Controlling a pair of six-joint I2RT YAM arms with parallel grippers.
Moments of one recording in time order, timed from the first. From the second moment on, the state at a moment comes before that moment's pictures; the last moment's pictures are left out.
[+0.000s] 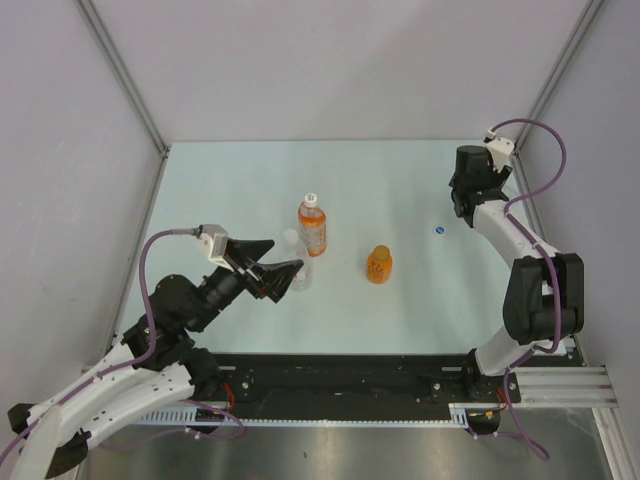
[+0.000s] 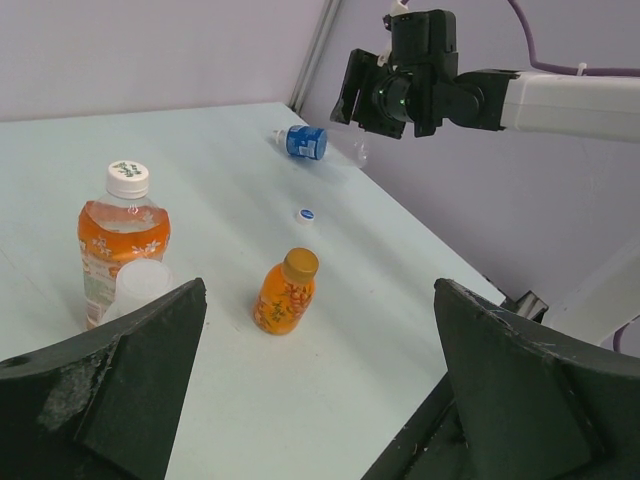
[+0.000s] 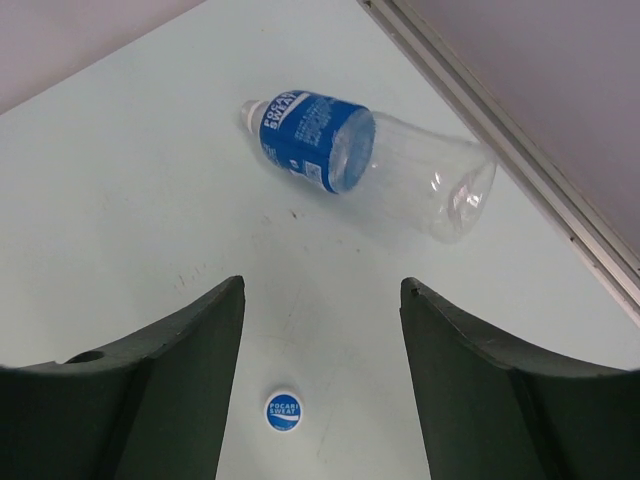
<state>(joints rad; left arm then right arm) -0.91 0.48 0.65 -0.05 -0.15 -0.38 0.12 1.60 1.19 -0.12 0.63 0.36</state>
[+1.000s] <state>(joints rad) -0.91 0.52 0.65 -0.05 -0.14 -0.38 -0.23 1.90 1.47 -0.23 0.60 0.41</state>
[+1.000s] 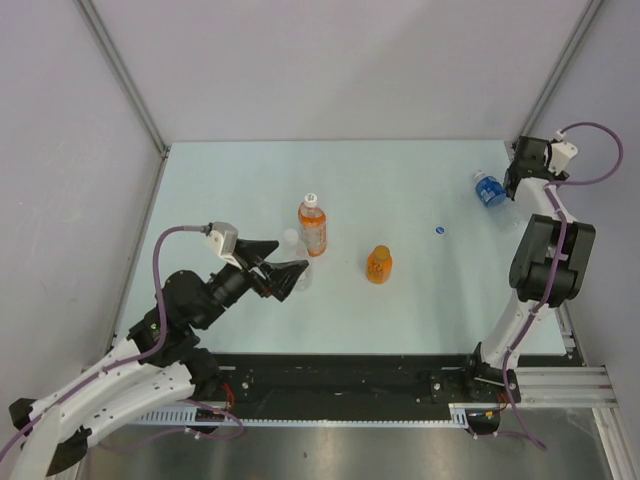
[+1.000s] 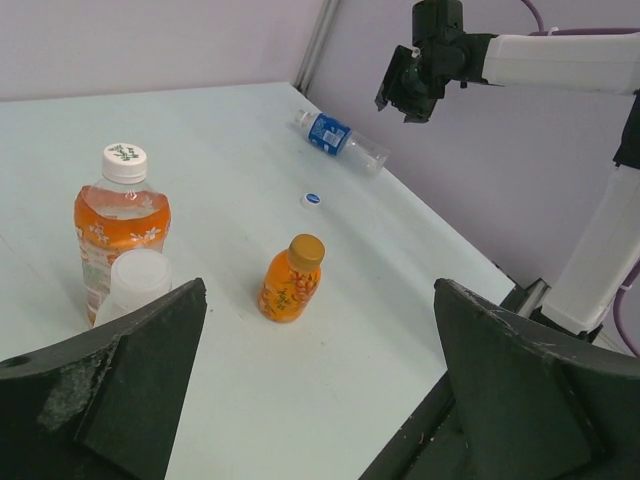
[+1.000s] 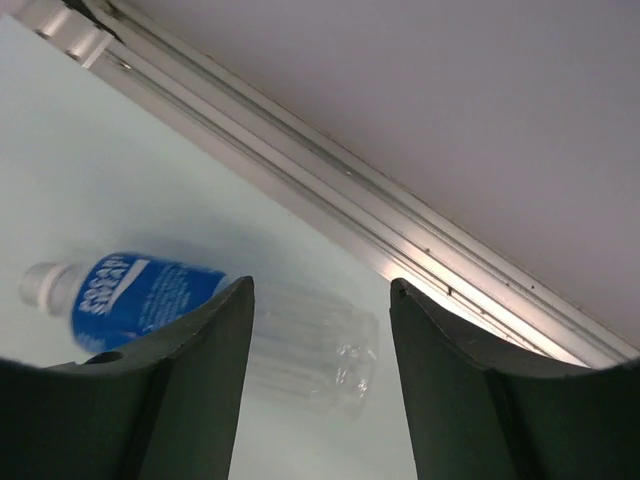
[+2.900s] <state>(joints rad) -0.91 0.64 0.63 0.00 -0.07 -0.38 -0.04 2.29 1.89 -0.53 0.14 0.54</state>
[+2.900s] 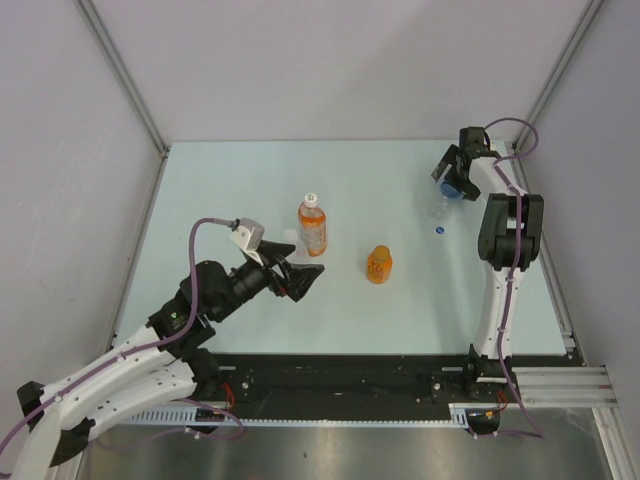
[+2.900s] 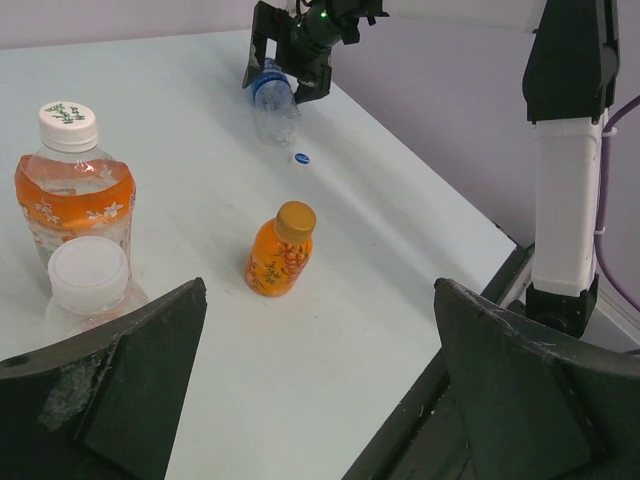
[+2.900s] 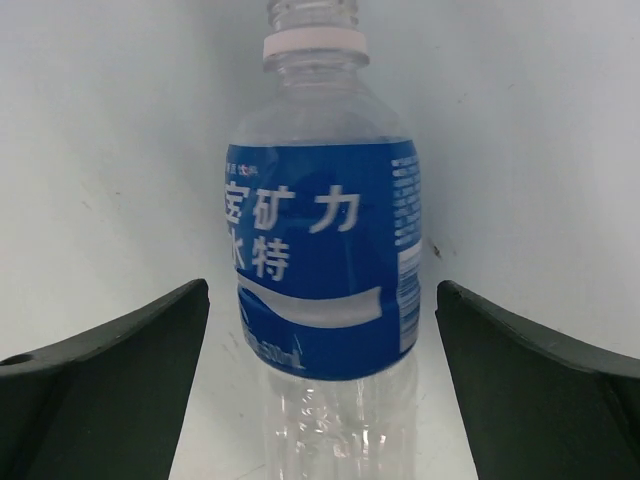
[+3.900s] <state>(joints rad) -0.91 0.65 0.63 0.00 -0.06 -0.39 -0.04 2.13 1.61 -0.35 0.26 0.46</state>
